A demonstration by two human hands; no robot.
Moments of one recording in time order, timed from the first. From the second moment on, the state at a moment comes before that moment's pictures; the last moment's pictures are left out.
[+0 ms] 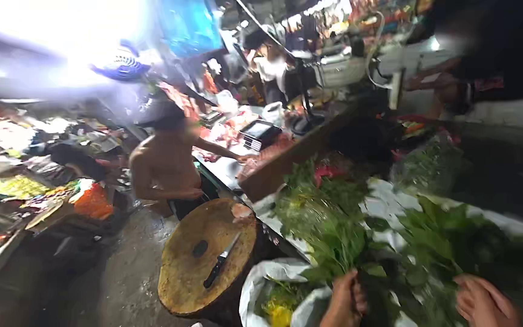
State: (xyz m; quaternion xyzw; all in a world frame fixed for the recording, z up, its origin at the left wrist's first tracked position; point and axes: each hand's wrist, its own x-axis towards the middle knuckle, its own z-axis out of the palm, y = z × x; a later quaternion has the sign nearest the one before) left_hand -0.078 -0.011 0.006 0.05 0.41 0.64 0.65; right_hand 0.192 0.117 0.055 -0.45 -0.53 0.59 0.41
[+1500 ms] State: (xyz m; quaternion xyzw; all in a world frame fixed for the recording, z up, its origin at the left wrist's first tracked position) left_hand 0.067 0.082 0.110 0.41 0.58 0.60 0.36; right_hand 0.169 0.108 0.086 -0.37 -0.69 0.41 0.46
